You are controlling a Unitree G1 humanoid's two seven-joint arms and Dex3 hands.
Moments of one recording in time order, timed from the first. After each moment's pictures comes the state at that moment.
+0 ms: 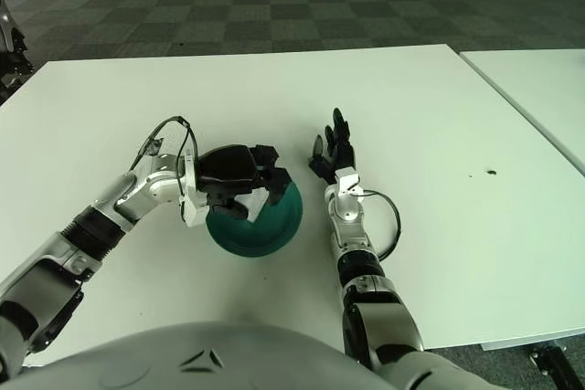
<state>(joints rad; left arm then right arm) -0.44 0.42 -0.55 0.12 0.58 -0.69 -0.50 -0.29 0.02 -0.06 0.81 -0.05 -0.53 -0.17</state>
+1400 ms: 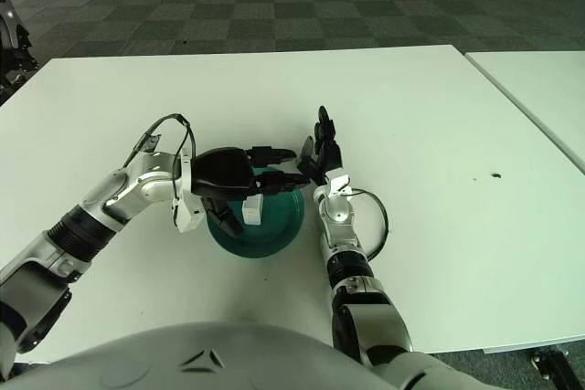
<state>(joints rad) -0.43 0.43 -0.53 0.07 0.59 -0.69 -0.47 -0.23 0.07 -0.05 0.72 -0.04 -0.58 -0.02</state>
